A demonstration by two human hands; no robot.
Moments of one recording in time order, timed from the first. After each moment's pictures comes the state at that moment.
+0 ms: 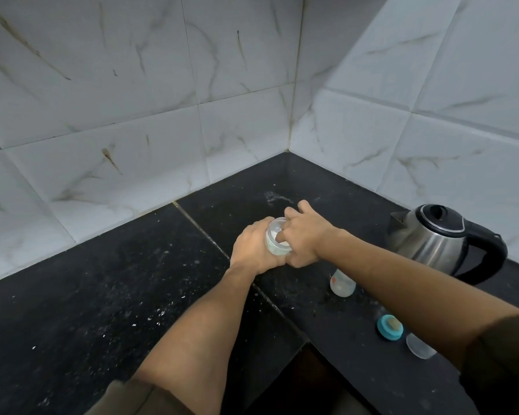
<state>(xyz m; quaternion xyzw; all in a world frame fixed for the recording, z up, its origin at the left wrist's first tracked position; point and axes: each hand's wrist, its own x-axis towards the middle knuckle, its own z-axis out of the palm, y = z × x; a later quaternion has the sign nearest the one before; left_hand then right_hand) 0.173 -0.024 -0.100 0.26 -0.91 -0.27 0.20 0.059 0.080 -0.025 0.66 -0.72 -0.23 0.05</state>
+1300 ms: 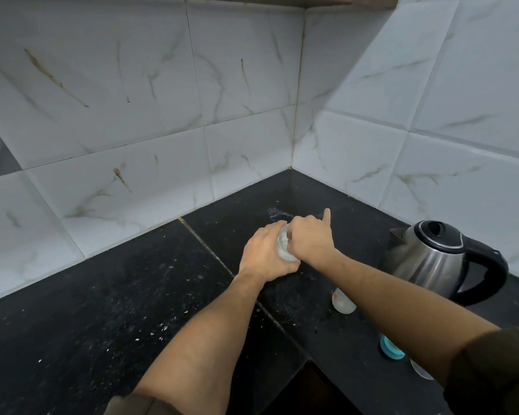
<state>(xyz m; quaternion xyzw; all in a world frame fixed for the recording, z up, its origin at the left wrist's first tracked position) 0.155 -0.018 -0.081 0.20 -0.92 -0.21 0.27 0.066 0.067 -0.019 0.44 -0.90 0.03 0.04</state>
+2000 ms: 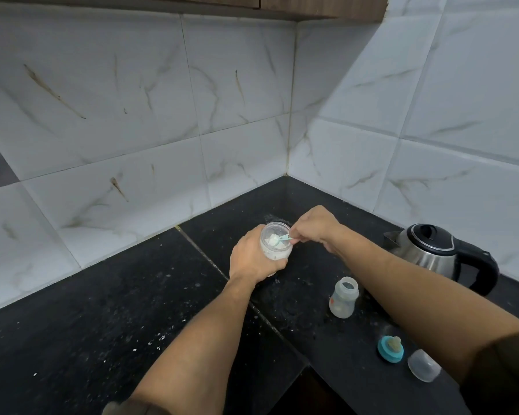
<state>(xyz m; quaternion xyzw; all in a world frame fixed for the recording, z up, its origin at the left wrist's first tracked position) 0.161 -0.029 -0.082 0.32 -0.87 -0.27 0.26 0.032 0.077 0.014 0.26 -0.86 0.36 -0.23</state>
